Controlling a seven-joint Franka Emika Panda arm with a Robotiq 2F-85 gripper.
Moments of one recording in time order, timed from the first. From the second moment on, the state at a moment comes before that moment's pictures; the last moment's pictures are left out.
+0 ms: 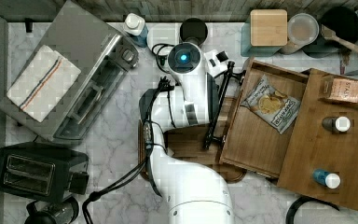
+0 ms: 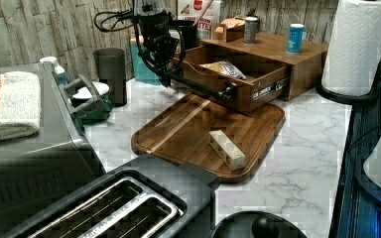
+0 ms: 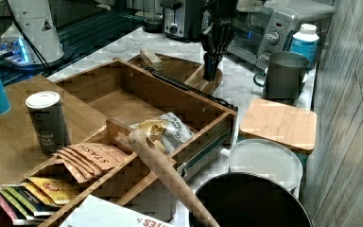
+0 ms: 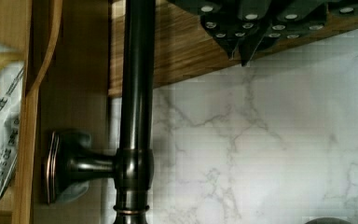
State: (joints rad) arm 0.01 0.40 0.00 -1.90 -0.23 0.65 -0.35
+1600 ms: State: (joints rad) arm 0.01 0.46 -0.02 -1.96 -0.28 0.70 -0.35
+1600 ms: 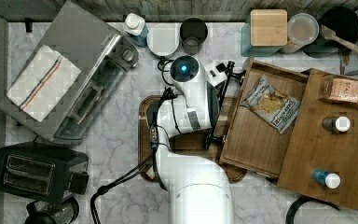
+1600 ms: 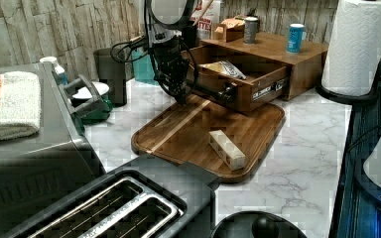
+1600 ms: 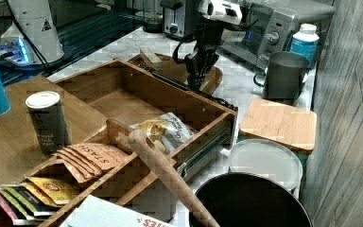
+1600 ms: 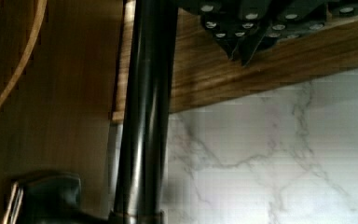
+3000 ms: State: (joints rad) arm -0.25 0.37 -0.11 -2.08 -0.18 0.86 -0.73
